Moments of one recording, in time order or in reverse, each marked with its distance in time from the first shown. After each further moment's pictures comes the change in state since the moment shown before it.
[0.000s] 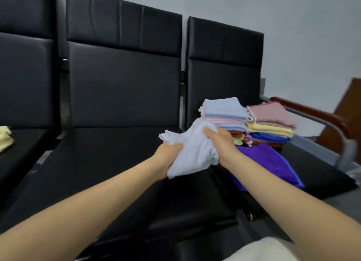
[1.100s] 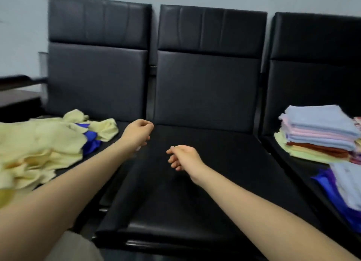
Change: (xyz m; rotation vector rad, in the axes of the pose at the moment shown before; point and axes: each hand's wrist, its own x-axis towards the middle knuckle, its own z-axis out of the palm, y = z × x) left_hand -0.015 0.002 -0.228 0.234 0.602 0.159; right_hand -0.042 -0.006 0.222 0.024 -0.557 -0.005
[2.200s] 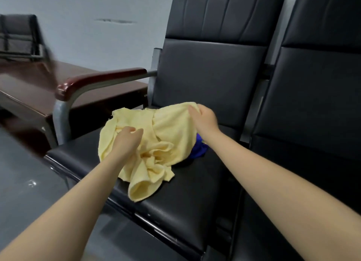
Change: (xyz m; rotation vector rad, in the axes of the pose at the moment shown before) left_hand 0.018 -0.166 -0.309 0.219 0.530 -0.280; right_hand 0.102 -0.112 0.294 -0.149 -0.123 -0.497
